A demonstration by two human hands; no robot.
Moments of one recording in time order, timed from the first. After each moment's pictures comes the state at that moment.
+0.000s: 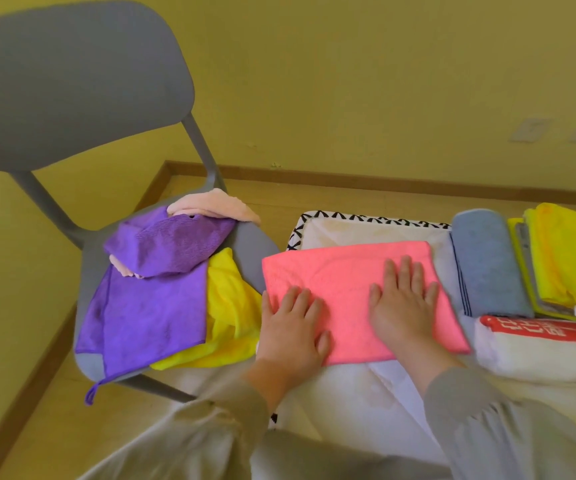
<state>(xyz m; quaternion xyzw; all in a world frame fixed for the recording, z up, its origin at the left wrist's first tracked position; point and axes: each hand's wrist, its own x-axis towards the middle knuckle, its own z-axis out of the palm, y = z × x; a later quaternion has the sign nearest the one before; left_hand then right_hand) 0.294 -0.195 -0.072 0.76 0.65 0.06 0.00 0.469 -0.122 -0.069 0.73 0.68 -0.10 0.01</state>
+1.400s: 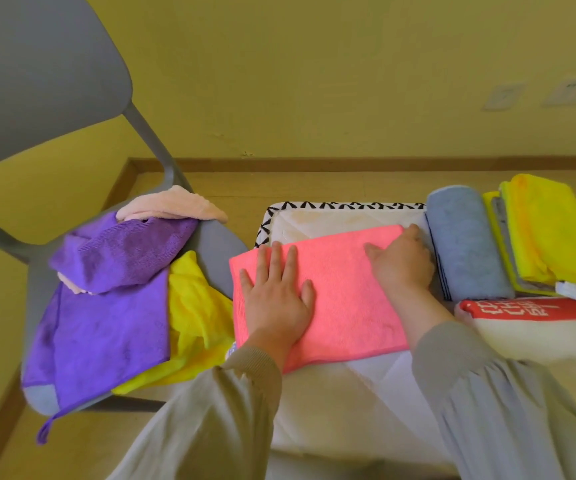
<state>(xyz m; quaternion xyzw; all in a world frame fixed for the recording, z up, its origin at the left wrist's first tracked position) 0.317 -0.133 -0.089 0.67 0.74 0.06 0.07 0.489 -0.062 -0.052 0.84 0.49 -0.16 -0.18</state>
